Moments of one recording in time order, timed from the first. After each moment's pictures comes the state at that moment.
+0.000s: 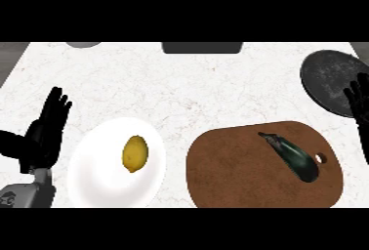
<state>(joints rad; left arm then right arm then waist) -0.11 0.30 0.03 -1.46 0.21 0.18 0.00 -0.06 -0.51 -0.02 -1.69 -0.23 -0.16 0.00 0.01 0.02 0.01</state>
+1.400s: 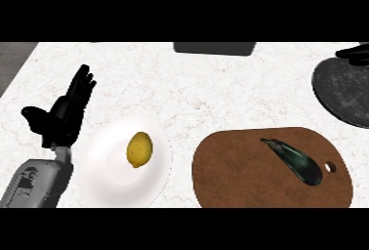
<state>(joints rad) -0.27 0.28 -0.06 -1.44 0.13 0.16 0.05 -0.61 -1.08 0.19 -1.43 -0.05 0.70 -0.56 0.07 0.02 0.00</state>
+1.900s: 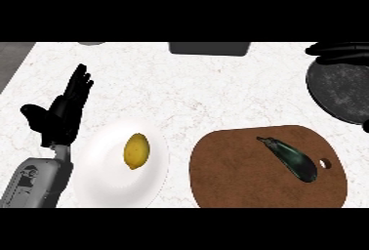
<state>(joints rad) -0.28 0.28 -0.04 -1.42 0.12 0.17 0.05 -0.75 -1.06 0.33 -1.43 0.03 0.64 -0.61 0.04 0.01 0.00</state>
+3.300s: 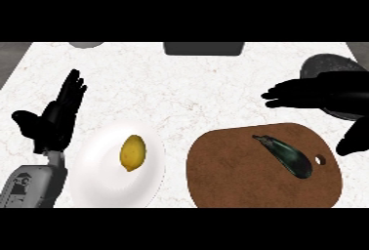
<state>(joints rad) -0.23 0.27 0.00 -1.45 0.10 0.14 0.06 -0.73 -0.99 0.58 -1.43 0.25 0.59 -0.59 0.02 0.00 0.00</state>
